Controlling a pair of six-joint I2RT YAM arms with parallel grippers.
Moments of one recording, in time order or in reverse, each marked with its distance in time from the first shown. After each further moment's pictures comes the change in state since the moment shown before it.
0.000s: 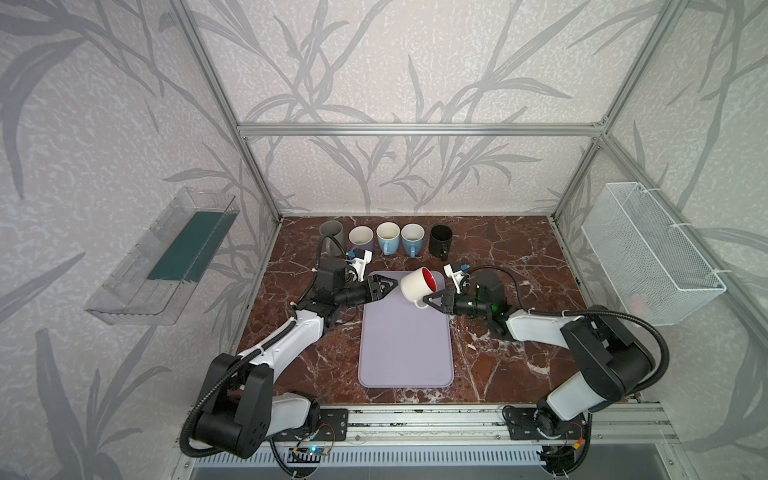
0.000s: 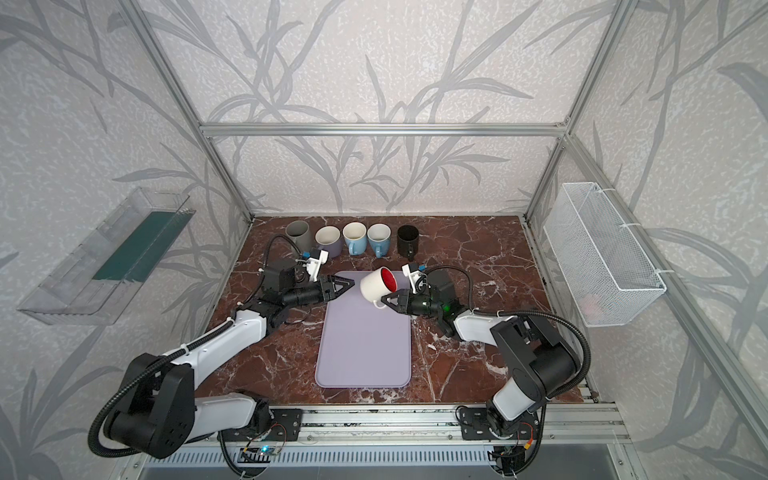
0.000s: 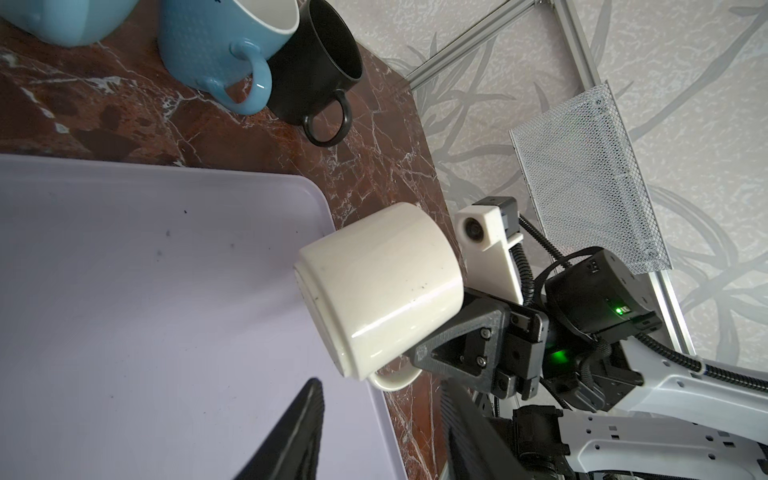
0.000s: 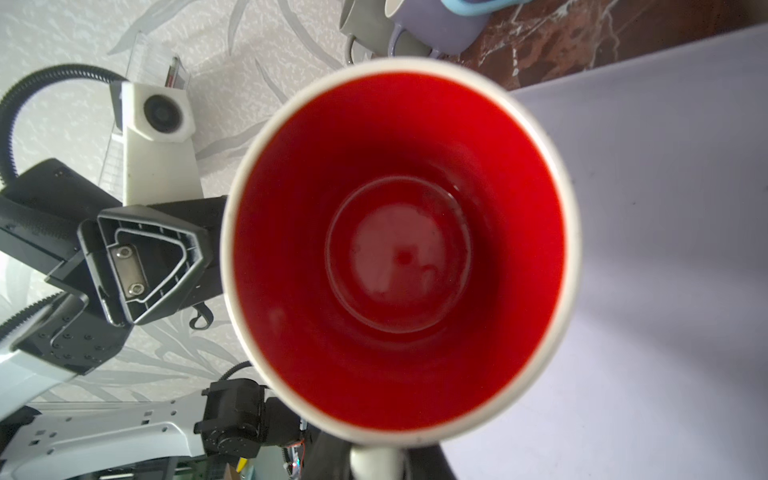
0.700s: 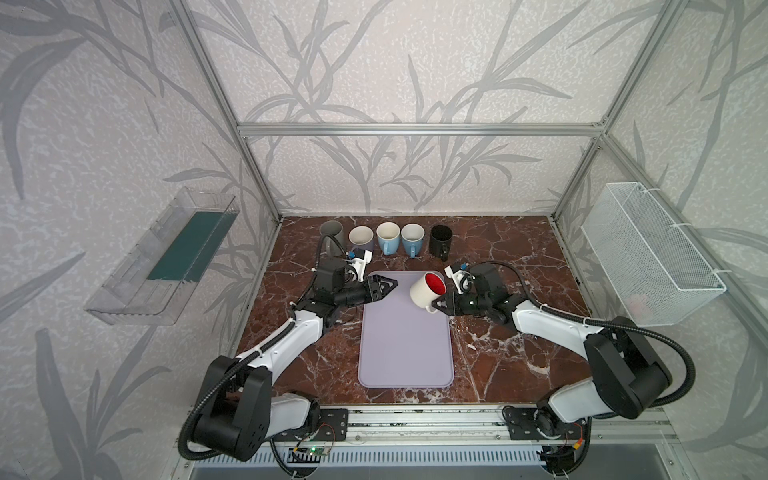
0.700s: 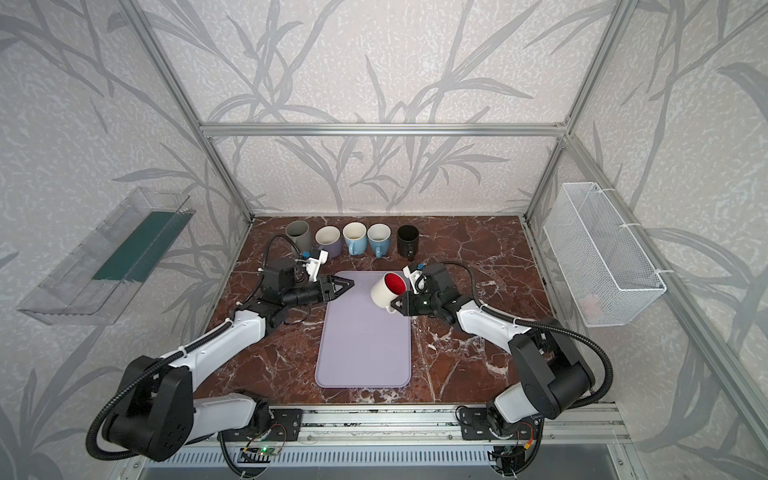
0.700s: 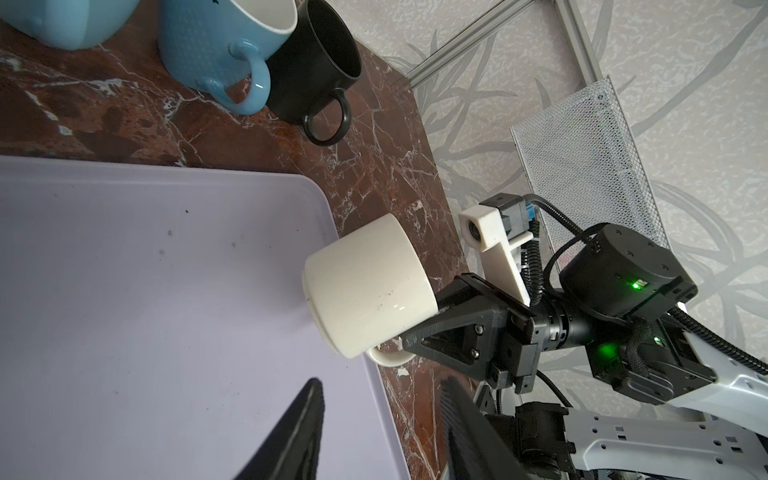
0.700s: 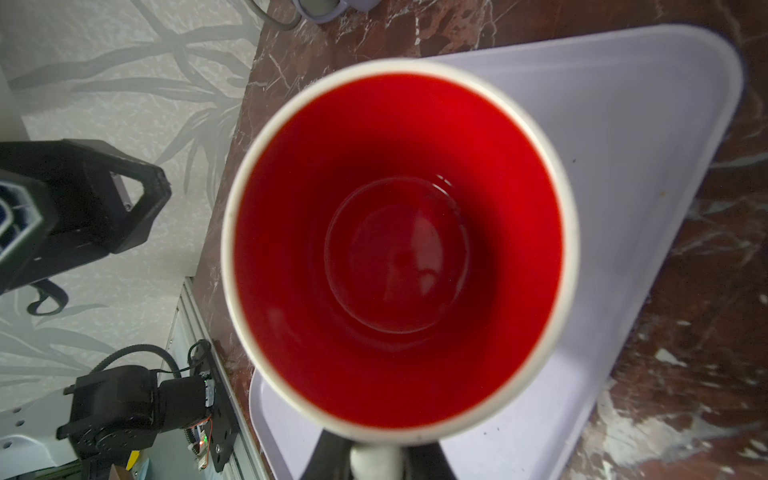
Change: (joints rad) left arm 0.000 -0.016 0.003 -0.026 -0.003 0.018; right arm -0.001 -0.078 0.144 -0.563 0.164 -0.311
